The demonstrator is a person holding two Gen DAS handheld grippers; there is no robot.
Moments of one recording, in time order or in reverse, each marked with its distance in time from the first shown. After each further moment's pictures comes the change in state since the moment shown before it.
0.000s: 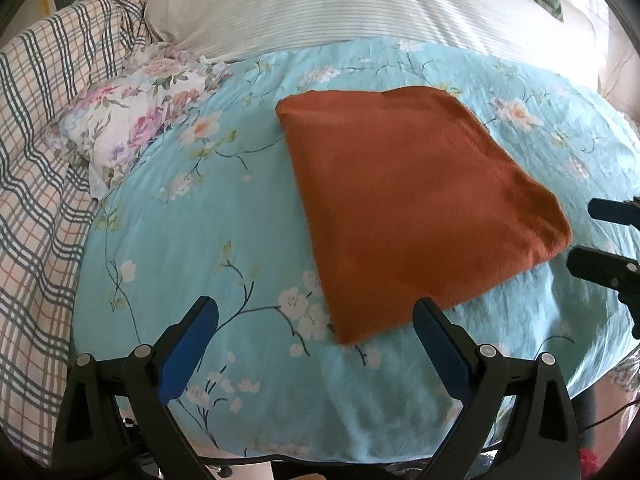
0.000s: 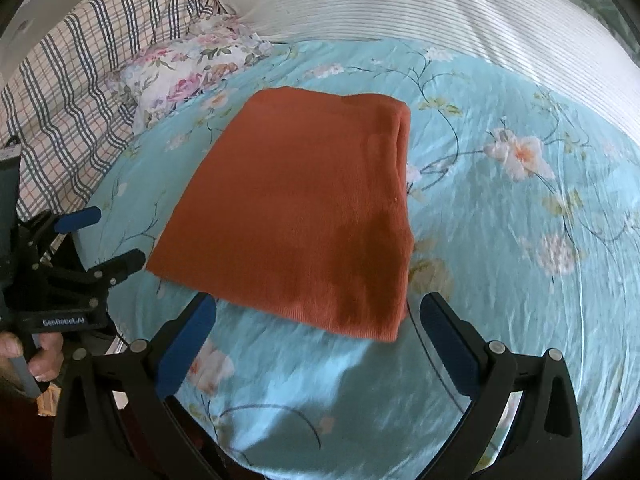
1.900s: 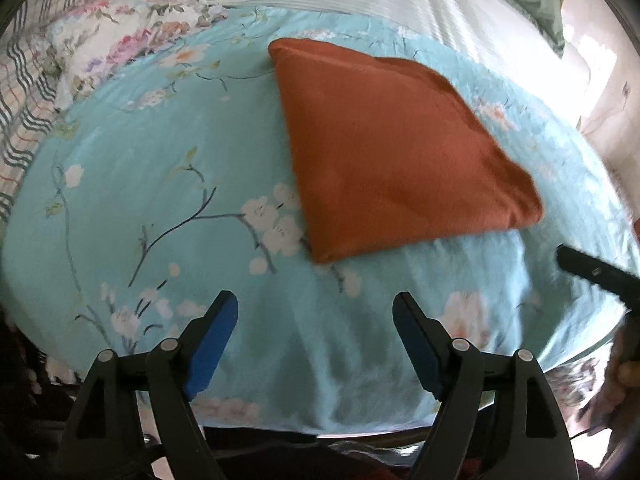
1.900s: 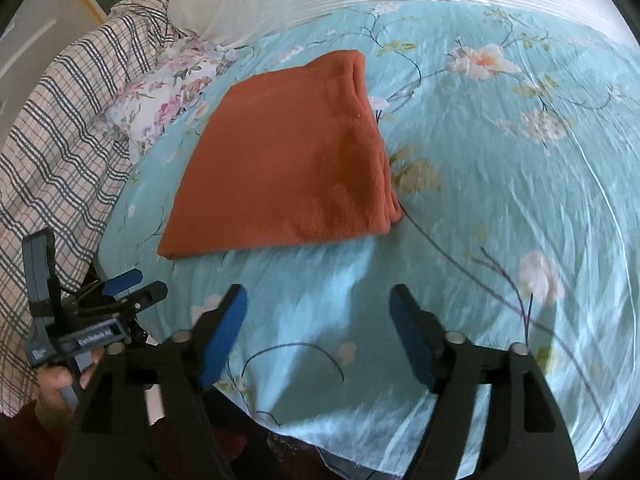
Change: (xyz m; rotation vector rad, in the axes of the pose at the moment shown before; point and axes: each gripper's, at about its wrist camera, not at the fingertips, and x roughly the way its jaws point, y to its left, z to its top) left arm 0.023 0.013 -0.055 -0.160 0.068 -0.204; right arm -0.010 -0.019 -0.066 0.262 0.011 0.084
